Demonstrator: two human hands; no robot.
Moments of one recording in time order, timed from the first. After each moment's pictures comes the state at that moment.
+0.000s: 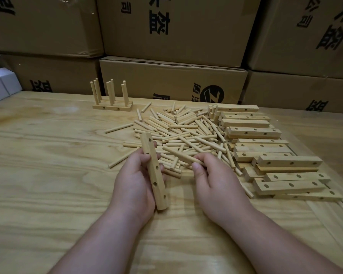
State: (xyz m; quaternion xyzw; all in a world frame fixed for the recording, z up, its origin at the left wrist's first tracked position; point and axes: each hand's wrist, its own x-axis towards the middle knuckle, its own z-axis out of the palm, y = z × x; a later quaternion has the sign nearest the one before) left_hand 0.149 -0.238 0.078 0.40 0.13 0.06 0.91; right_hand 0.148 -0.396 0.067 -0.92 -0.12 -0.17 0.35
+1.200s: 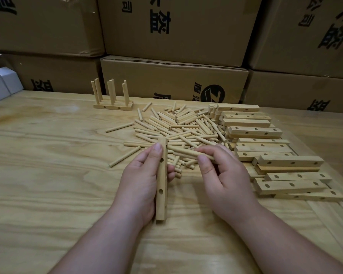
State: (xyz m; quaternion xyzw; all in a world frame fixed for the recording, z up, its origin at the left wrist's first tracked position) left_hand 0.144 -0.239 0.075 0.48 0.09 0.06 0.87; right_hand 0.148 -0.402 0.074 -0.84 -0.19 -0.30 0.41
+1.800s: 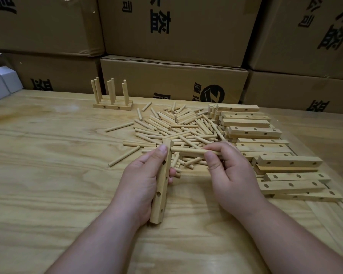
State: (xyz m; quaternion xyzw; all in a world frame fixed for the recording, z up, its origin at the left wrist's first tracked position) left_hand 0.142 -0.236 0.076 0.52 0.08 0.02 0.85; right_hand 0.154 -0.415 0.079 -0.85 -0.18 -0.26 0.43
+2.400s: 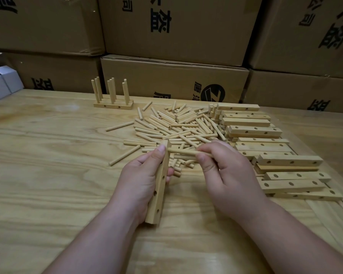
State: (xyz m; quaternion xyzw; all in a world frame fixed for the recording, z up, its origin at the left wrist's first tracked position) left_hand 0.141 -0.233 0.078 0.55 0.10 0.03 0.83; right_hand 0.145 -0.408 0.094 -0.85 -0.26 -0.29 0.35
